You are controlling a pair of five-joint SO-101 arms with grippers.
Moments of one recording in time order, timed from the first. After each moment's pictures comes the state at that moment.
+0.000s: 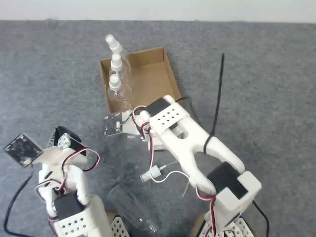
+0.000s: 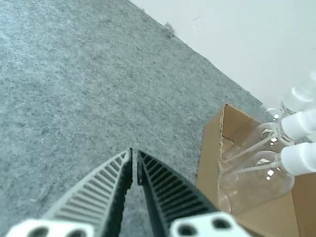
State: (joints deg) left arm -27.7 -103.5 90.9 52.5 29.2; right arm -41.7 9.7 10.7 72.4 56.2
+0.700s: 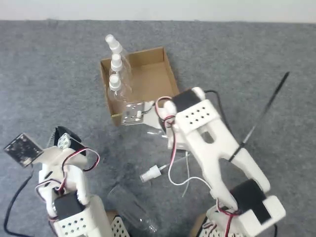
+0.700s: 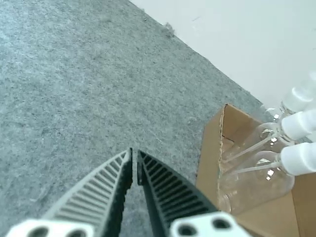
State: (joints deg) left arm -27.7 -103.5 90.9 52.5 29.2; right arm -32.9 -5.9 14.1 88.4 54.8
